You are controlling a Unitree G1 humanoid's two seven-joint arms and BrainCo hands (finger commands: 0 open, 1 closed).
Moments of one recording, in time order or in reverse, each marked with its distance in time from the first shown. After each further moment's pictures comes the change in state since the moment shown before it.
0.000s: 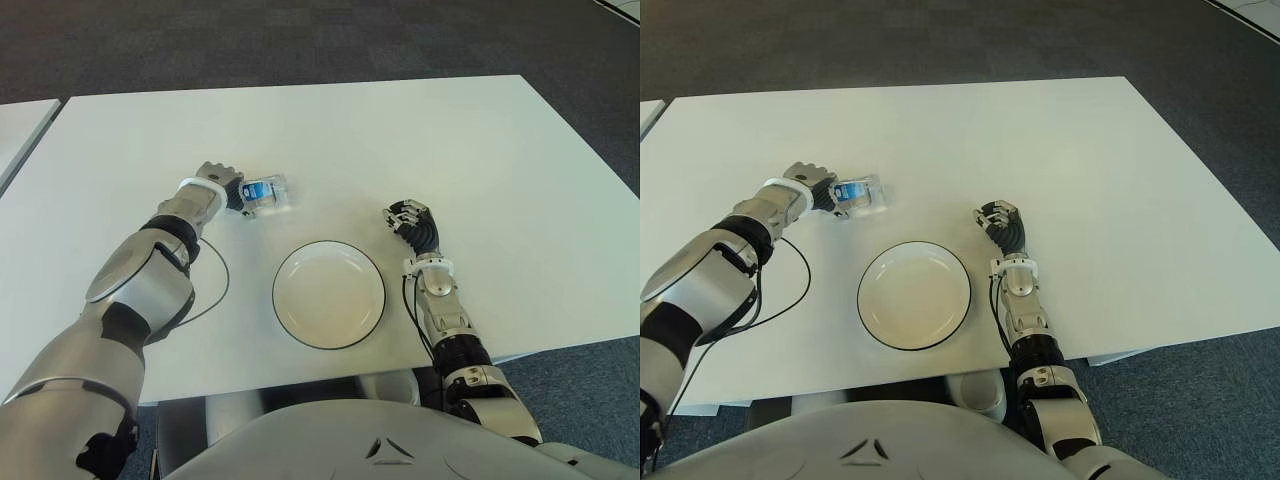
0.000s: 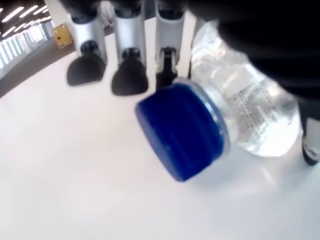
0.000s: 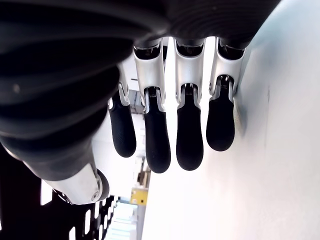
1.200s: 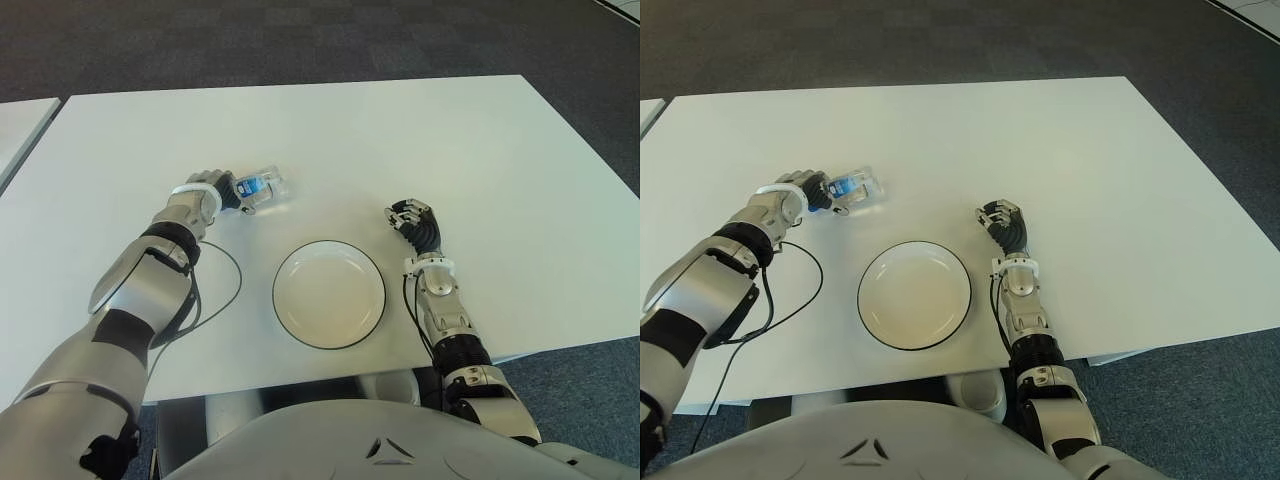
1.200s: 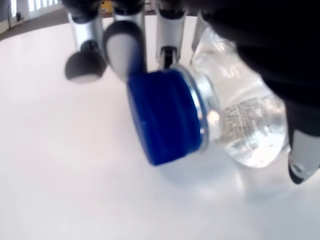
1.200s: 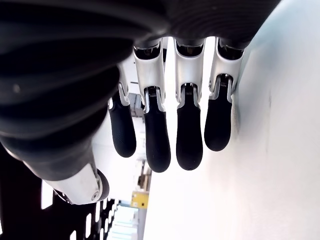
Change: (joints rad) left arm 0.025 -0.015 0.260 -0.009 -0.214 0.088 -0.087; right arm -0.003 0.005 -0.012 -0.001 -0.004 0.005 -0.015
